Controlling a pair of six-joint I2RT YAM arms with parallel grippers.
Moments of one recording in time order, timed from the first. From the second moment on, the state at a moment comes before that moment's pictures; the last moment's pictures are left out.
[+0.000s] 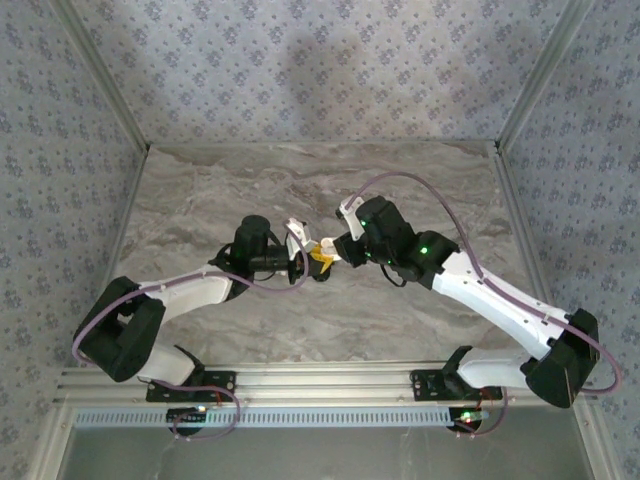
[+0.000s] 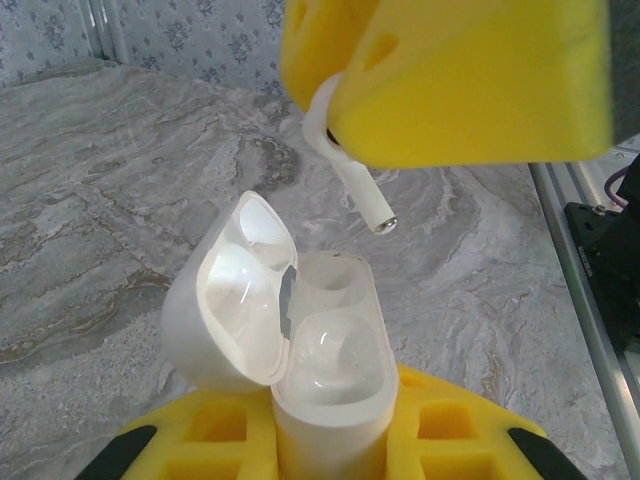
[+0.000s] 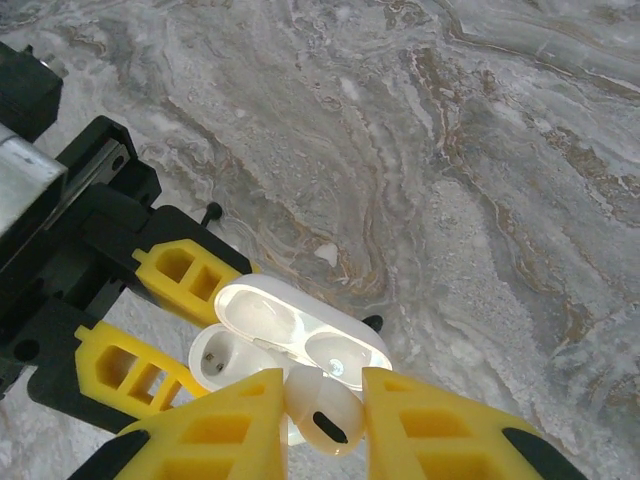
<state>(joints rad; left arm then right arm) -0.64 1.43 0.65 0.44 0.72 0.11 0.81 1.24 1.12 -0.58 0.07 0.14</state>
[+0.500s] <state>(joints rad) -0.64 1.42 0.65 0.49 0.73 0.07 0.84 1.25 1.12 -0.58 0.18 0.11</state>
